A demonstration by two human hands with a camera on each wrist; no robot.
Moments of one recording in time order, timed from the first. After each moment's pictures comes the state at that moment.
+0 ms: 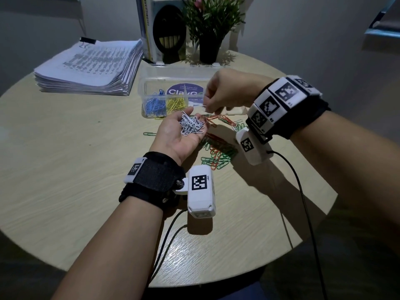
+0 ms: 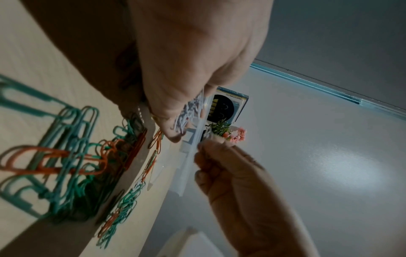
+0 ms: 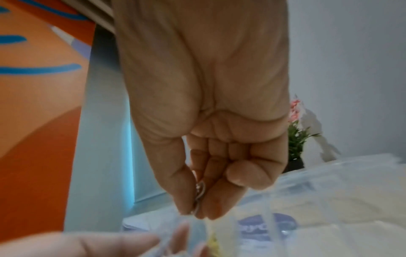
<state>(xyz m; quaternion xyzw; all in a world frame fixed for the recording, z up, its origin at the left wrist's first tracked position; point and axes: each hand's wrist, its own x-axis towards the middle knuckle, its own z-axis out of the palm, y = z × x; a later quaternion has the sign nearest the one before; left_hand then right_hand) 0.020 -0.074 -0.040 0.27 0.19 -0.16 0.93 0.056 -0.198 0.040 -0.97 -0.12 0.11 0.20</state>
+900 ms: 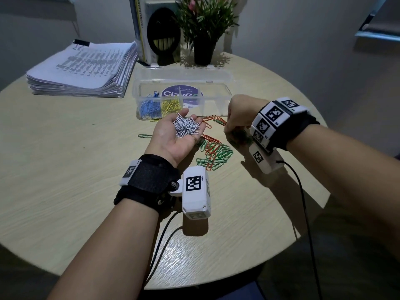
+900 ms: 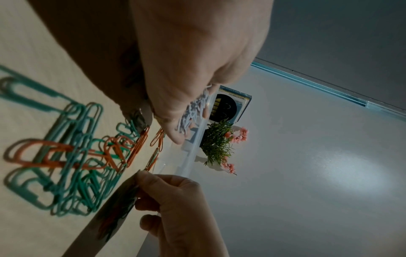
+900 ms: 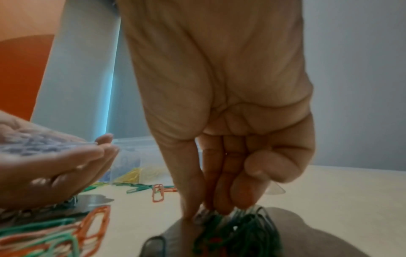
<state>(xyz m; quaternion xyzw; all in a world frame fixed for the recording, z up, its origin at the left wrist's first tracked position) 0.024 -0.074 -0.046 0.25 0.19 -0.16 0.93 0.063 -0.235 0.002 -0.99 0.00 0.13 0.03</state>
